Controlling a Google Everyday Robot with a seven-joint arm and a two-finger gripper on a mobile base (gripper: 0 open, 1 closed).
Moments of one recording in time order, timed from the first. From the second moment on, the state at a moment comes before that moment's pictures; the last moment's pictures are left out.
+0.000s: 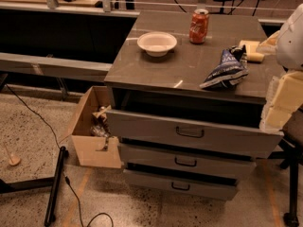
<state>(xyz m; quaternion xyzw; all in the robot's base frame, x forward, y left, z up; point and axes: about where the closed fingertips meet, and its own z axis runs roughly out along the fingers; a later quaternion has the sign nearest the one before) 0.438 -0.217 0.976 -0.60 0.78 -0.03 0.16</state>
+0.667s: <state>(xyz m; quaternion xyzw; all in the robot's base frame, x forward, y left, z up) 0.458 -0.230 0.983 -0.57 0.79 -0.03 0.21</state>
